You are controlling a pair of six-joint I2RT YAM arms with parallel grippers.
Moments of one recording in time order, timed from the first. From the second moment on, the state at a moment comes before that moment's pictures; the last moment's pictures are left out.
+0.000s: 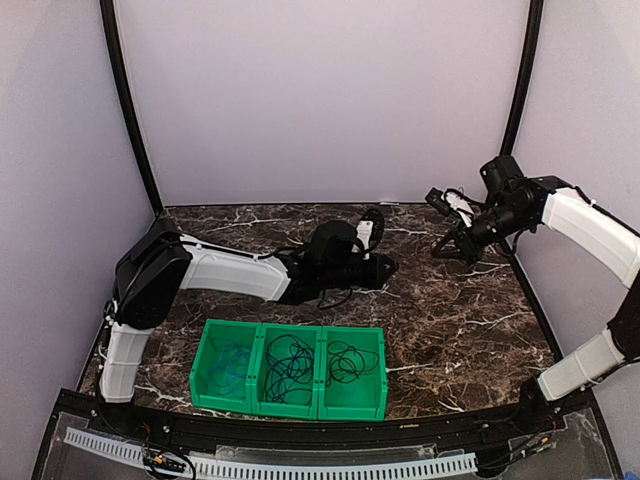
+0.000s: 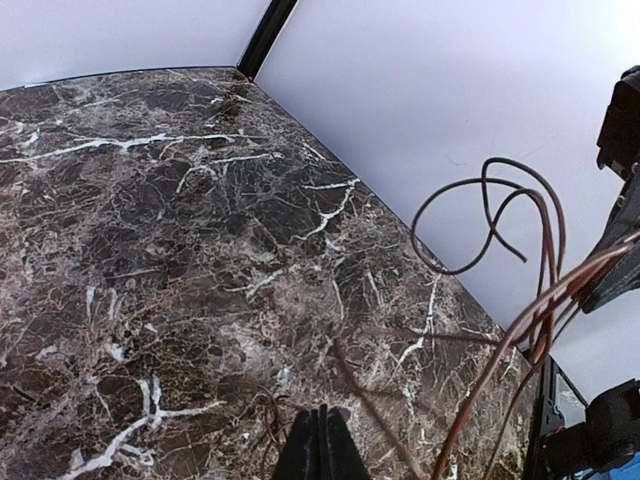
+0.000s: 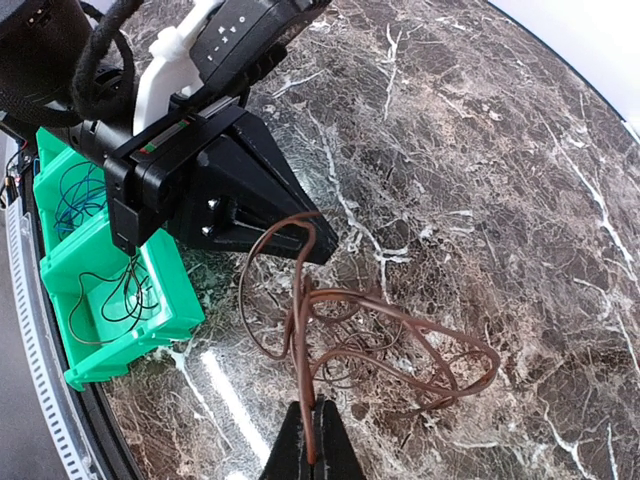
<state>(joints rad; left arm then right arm) -0.99 2.19 1.54 0.33 0.09 -0.53 0.29 1.39 1.26 -0.93 -0.60 -0.54</state>
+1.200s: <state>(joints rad) -1.00 2.03 1.50 0.50 0.05 -0.31 0.29 1.37 1.28 -0.91 -0.57 -0.50</state>
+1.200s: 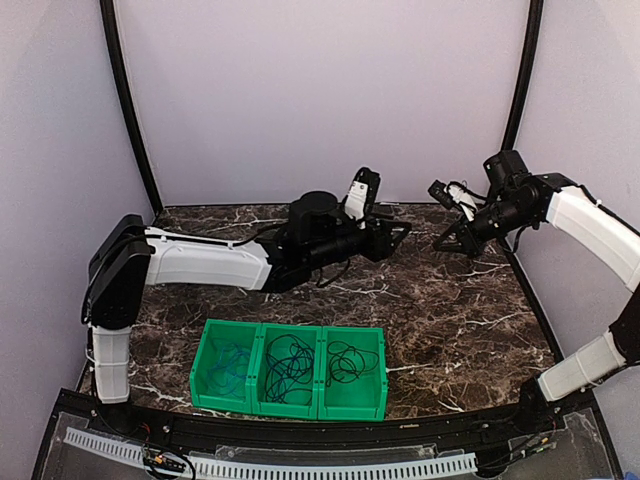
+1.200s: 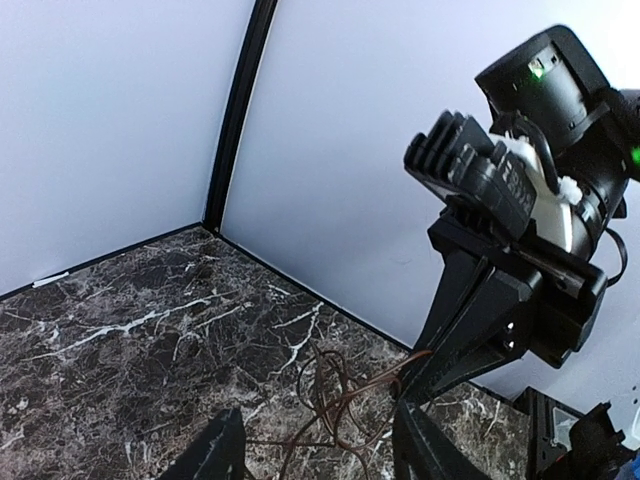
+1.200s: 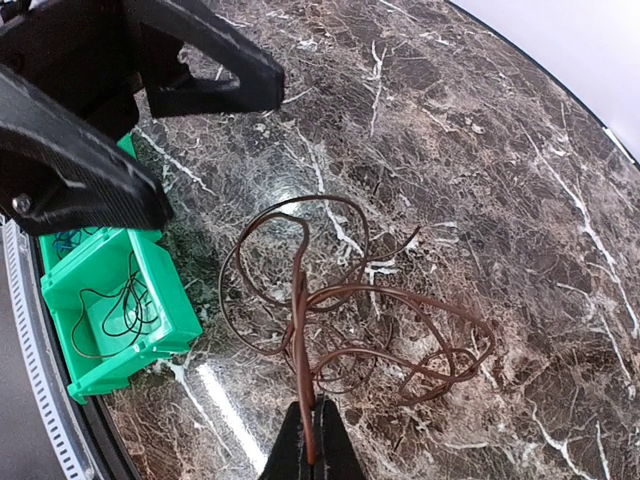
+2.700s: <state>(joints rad) -0.72 2.28 1.61 0.43 -0.28 -0.37 0.25 1.34 1.47 -1.23 -0.94 -0.68</state>
